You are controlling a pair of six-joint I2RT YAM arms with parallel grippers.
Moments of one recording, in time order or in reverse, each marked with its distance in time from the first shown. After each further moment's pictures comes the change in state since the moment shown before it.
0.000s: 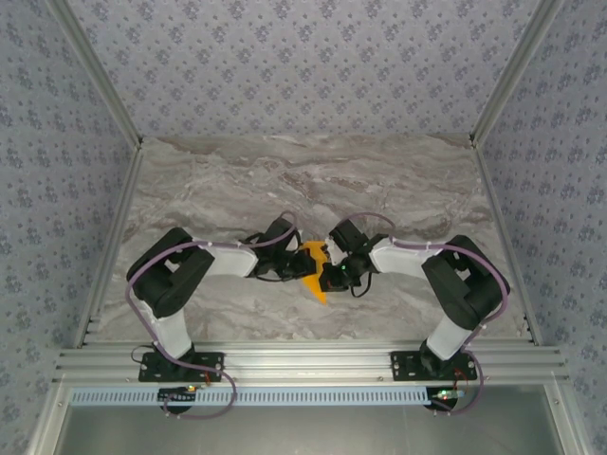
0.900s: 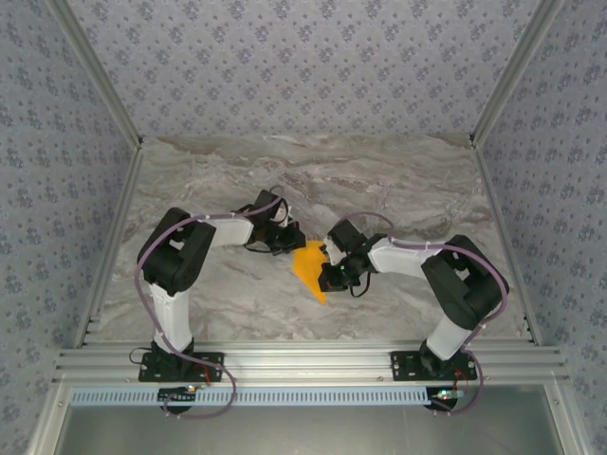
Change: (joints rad) left arm 0.204 0.163 0.255 -0.199 0.133 0.155; right arm 0.009 0.004 0.007 -0.008 0.013 -0.011
